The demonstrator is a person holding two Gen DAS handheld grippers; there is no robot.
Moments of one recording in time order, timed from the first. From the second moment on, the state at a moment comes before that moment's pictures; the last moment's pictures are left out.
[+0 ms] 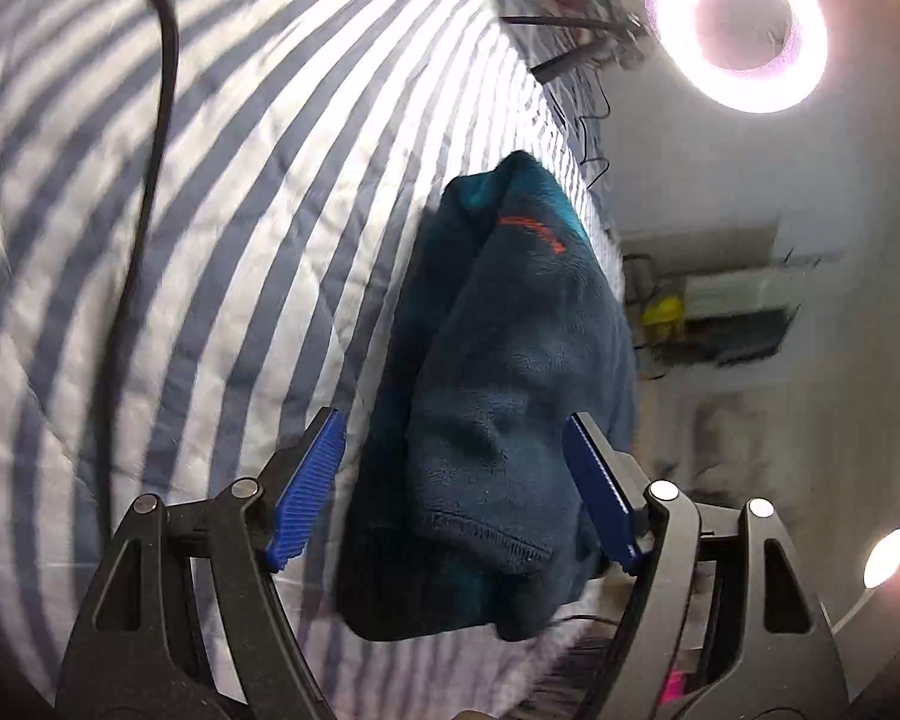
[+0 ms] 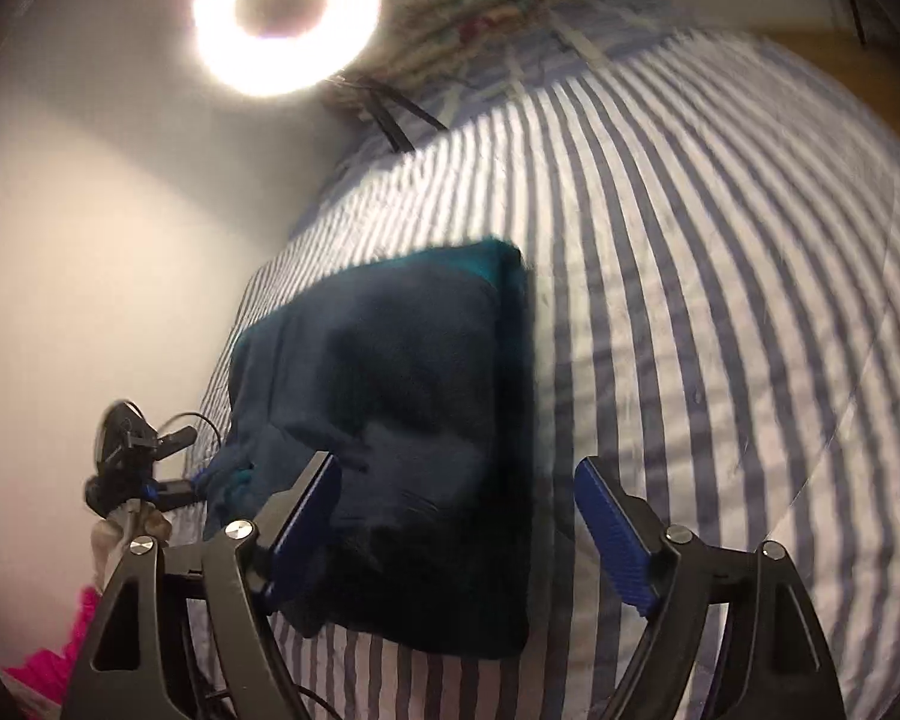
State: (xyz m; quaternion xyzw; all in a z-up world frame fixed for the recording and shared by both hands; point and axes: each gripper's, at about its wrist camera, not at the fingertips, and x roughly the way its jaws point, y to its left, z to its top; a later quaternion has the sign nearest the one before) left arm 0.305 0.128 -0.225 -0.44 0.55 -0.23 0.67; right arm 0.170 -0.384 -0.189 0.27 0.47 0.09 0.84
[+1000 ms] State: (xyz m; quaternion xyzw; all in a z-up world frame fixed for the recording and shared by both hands) left arm 0.312 -0.007 -0.168 -0.20 0.51 -0.23 0.81; right arm 0.205 -0.313 -0.184 0.20 0.46 0.14 0.85
